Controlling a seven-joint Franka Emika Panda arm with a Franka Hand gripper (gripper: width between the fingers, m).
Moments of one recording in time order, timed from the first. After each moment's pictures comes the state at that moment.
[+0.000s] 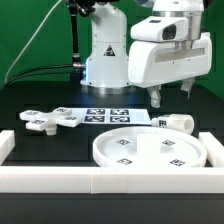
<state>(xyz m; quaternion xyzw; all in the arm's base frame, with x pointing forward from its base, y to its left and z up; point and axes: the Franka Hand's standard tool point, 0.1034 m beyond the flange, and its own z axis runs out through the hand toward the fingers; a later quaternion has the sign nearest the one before) 0.481 0.093 0.075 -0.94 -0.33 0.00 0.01</state>
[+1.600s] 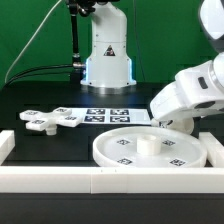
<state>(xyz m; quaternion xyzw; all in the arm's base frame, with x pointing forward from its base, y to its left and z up) 0.460 0.124 0.023 -0.90 -0.19 0.38 -0.09</state>
